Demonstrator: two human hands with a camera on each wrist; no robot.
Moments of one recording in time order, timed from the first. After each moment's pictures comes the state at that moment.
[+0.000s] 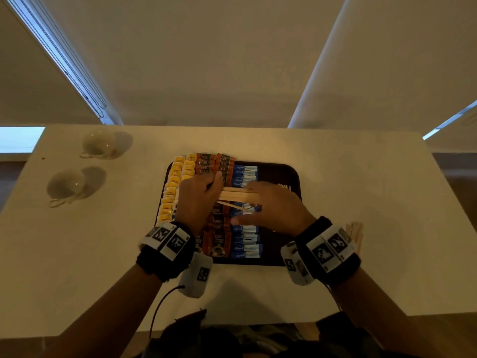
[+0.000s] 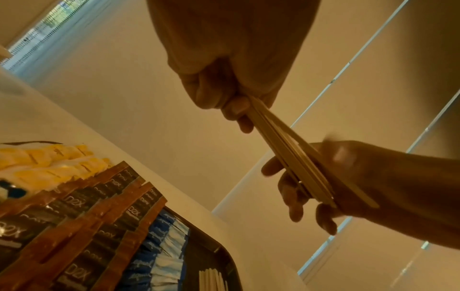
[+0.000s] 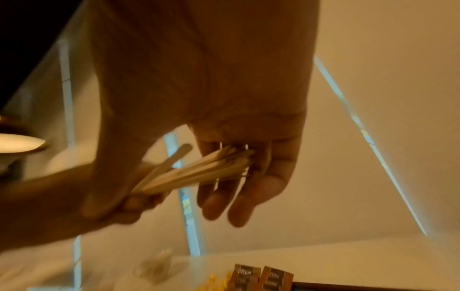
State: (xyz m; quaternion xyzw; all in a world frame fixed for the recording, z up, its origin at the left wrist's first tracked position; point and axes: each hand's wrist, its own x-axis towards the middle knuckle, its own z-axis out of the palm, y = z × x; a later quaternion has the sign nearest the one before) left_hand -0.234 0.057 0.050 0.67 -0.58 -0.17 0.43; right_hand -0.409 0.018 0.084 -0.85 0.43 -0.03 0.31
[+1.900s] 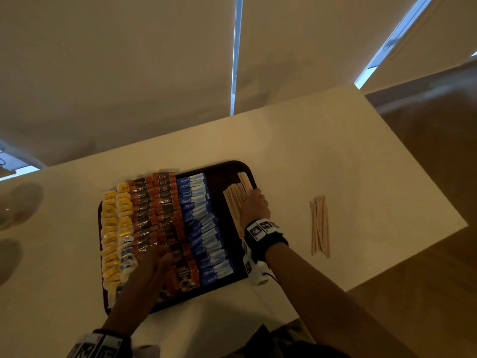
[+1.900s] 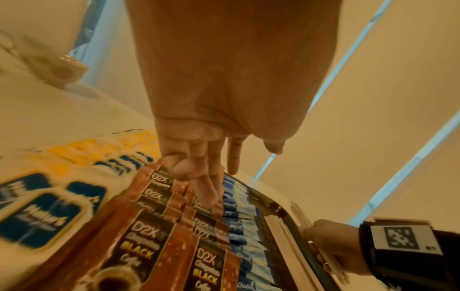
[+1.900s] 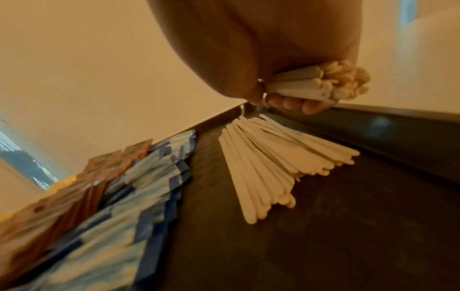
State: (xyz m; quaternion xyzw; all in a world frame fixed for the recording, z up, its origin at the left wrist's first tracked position) left_hand -0.218 0.089 -0.019 0.67 -0.53 -0.48 0.20; right_hand -0.449 -0.037 -0.081 -0.51 0.81 -0.04 0.29
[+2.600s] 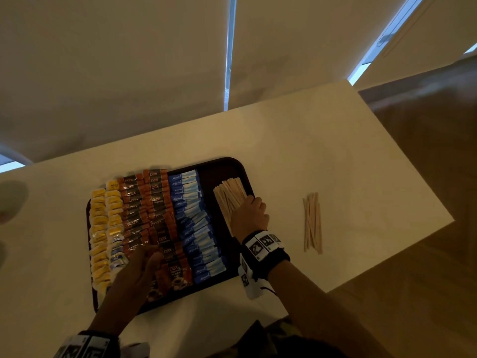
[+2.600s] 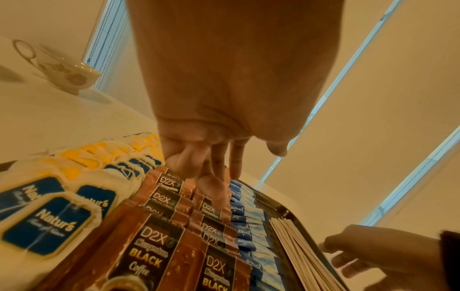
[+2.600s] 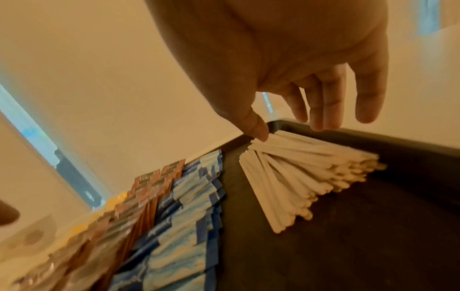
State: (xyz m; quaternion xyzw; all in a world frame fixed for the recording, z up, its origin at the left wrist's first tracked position) left_hand -0.214 0.086 -0.018 0.69 -0.52 -0.47 0.19; right_hand -0.451 -0.012 -0.069 -0.53 0.81 0.04 0.25
